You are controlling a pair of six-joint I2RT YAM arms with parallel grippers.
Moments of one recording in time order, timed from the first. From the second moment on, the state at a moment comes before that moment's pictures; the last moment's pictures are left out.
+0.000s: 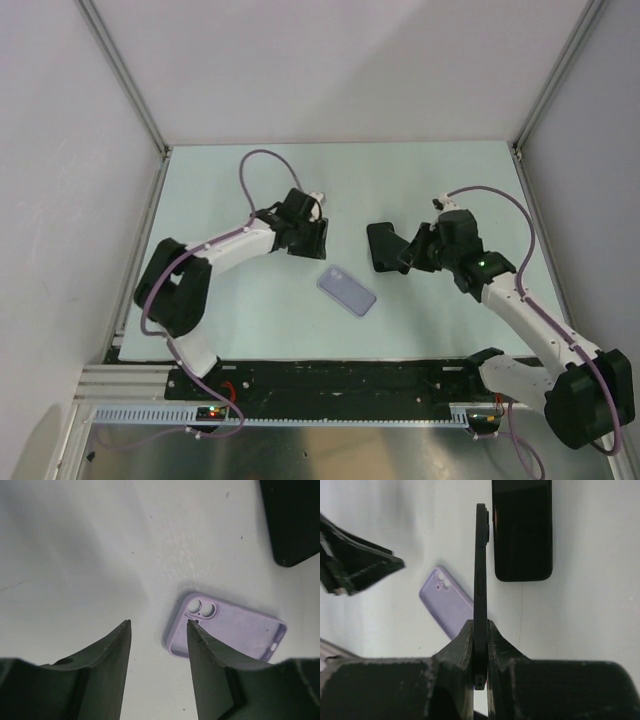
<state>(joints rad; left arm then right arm) -0.58 1.69 1.15 -0.42 0.08 -0.39 0.44 1.06 0.76 -0.36 -0.07 0.57</state>
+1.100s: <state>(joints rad) -0.74 1.75 1.07 -0.49 -0.17 -0.48 0.22 1.23 0.75 -0.23 -0.69 0.75</state>
